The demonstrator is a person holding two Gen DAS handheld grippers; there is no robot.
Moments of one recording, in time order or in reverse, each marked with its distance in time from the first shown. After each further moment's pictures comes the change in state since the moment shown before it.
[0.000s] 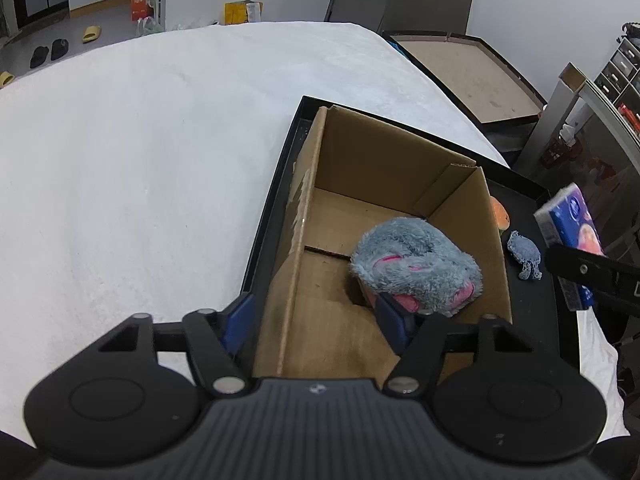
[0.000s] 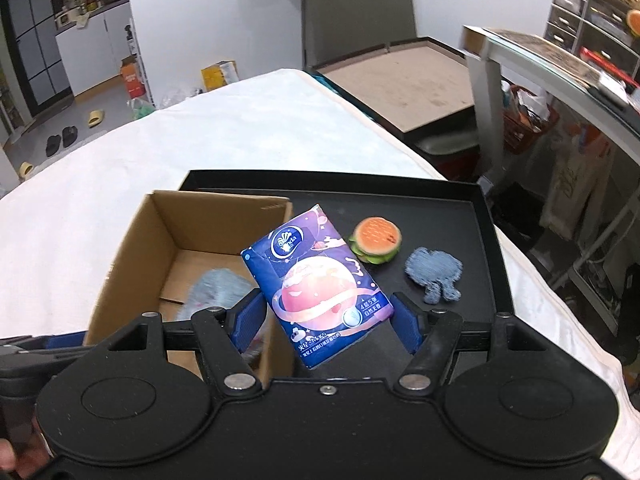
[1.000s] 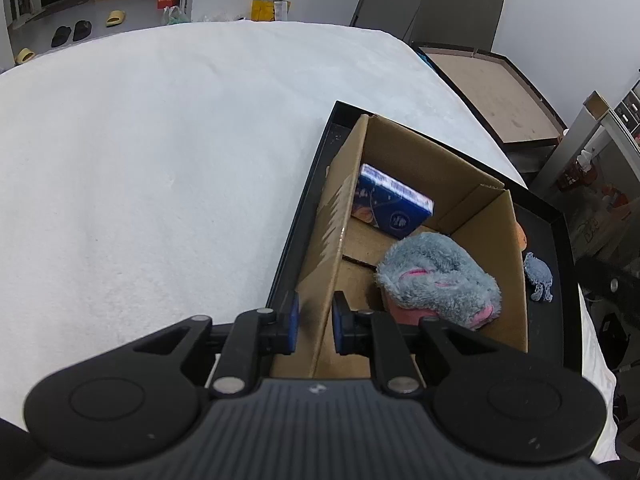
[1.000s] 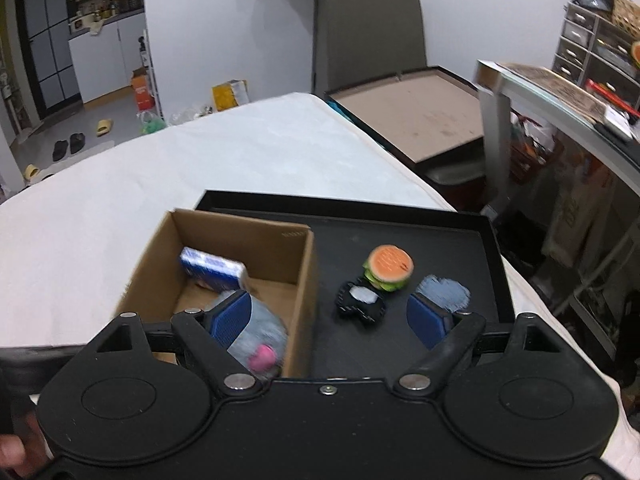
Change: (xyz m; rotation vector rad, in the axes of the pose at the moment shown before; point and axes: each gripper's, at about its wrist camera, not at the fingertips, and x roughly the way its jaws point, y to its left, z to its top) left arm -0.003 0.020 0.001 -0.085 -0.007 0.021; right arm -0.009 0.014 0.003 -0.026 -0.068 -0.012
